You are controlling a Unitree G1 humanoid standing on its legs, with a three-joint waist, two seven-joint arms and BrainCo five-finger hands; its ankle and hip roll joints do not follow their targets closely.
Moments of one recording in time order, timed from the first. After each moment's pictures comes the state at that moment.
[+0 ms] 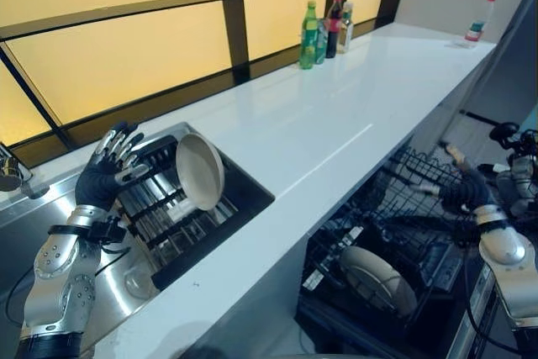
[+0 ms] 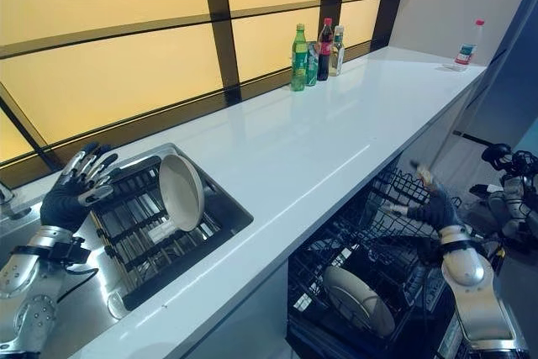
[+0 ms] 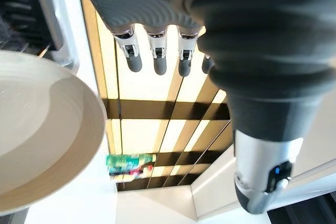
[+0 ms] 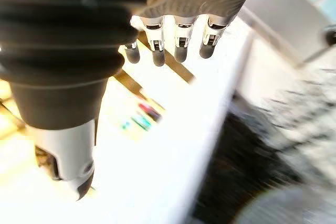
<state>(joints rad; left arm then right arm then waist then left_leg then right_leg) 0.06 0.60 0.28 -0.05 -0.70 -0.13 -0.21 0.03 -0.65 -0.19 -0.16 -0.04 0.01 -0.04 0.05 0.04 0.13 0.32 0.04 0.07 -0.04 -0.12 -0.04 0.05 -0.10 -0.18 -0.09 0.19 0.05</state>
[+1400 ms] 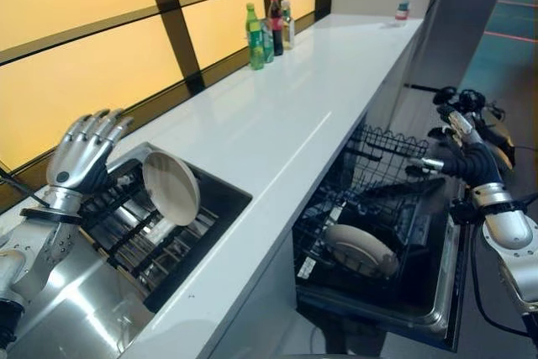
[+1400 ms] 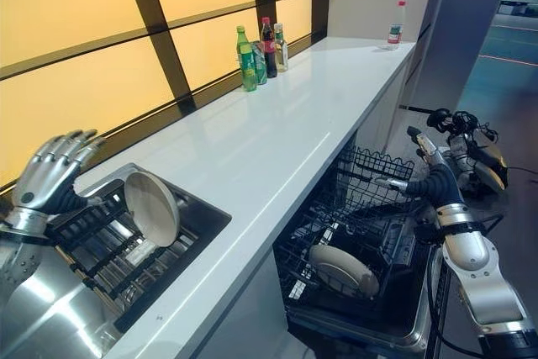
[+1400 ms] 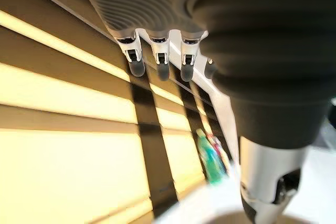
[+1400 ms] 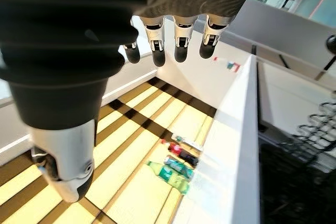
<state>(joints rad) -0.02 1.09 -0.05 0.21 0.73 -0.25 0.50 0.01 -0.77 -0.11 -0.13 0.19 -0.08 -0.09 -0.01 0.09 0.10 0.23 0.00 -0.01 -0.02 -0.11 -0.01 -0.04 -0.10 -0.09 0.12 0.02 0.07</state>
